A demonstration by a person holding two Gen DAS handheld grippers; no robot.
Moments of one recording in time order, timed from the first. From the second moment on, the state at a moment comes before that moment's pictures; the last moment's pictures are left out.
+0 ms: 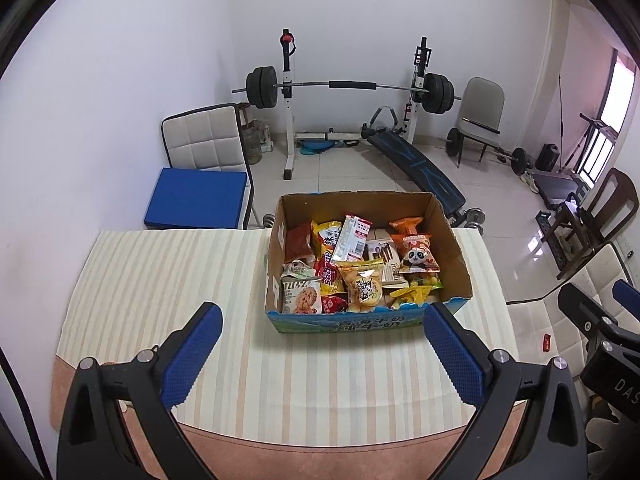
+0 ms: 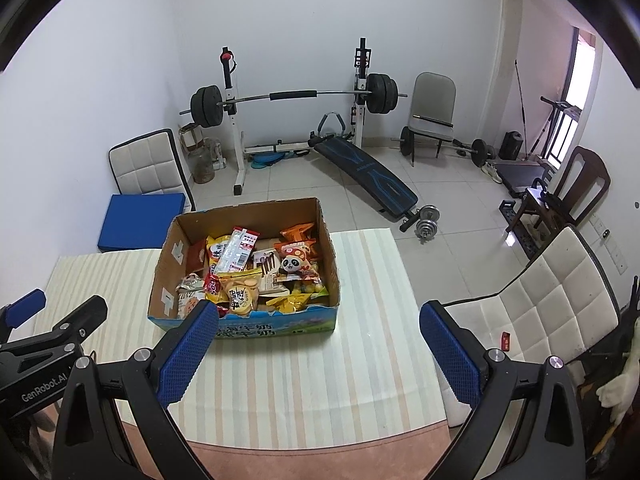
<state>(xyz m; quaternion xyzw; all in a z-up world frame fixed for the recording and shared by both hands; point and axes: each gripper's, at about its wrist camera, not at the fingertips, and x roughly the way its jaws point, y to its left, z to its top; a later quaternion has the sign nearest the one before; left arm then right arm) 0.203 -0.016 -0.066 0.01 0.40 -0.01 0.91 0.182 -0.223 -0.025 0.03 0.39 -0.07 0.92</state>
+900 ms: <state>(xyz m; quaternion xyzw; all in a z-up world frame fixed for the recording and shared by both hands) 0.204 -0.016 -0.061 0.02 0.40 -0.02 0.91 0.179 -0.231 -0.027 0.03 0.39 -0.08 0.92</state>
